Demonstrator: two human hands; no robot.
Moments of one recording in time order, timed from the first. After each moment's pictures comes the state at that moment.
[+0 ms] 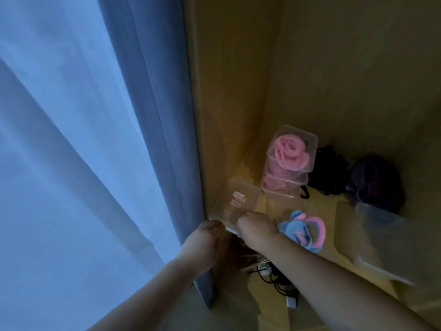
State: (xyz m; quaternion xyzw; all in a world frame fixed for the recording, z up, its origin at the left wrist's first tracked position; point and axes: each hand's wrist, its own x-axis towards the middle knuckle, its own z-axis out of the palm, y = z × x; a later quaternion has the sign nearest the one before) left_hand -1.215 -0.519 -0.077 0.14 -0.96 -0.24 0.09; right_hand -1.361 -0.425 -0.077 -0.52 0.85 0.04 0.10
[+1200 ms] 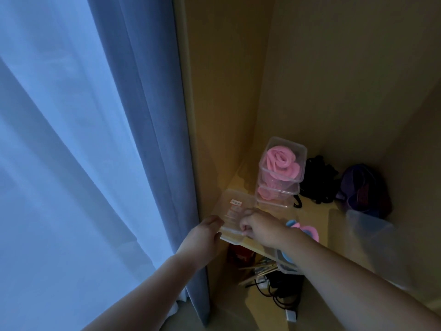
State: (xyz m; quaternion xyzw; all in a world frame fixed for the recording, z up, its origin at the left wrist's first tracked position) left_hand -1.242 -0.532 -0.071 0.17 -0.95 -0.25 0.08; right_hand -1.403 -0.406 -0.057 -0.59 0.79 -0.10 0.12
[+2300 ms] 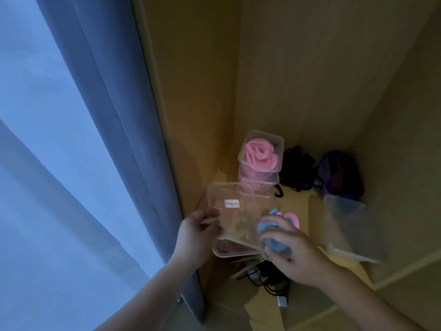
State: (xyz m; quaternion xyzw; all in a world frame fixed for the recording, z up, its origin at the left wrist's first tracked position) left_hand -1.249 -0.489 -0.035 0.31 -0.67 -0.64 0.19; right_hand -1.360 -0.280 -0.041 -0.50 0.80 -0.33 0.09
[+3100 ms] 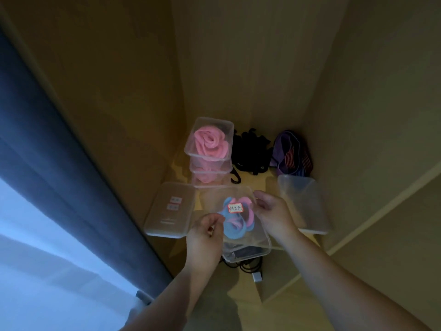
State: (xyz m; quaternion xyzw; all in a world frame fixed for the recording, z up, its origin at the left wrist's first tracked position) left_hand -1.309 -0.406 -0.084 0.24 -0.78 -0.54 0.17; right_hand -1.411 -0.268 -0.052 -0.08 0.82 -0.54 0.16
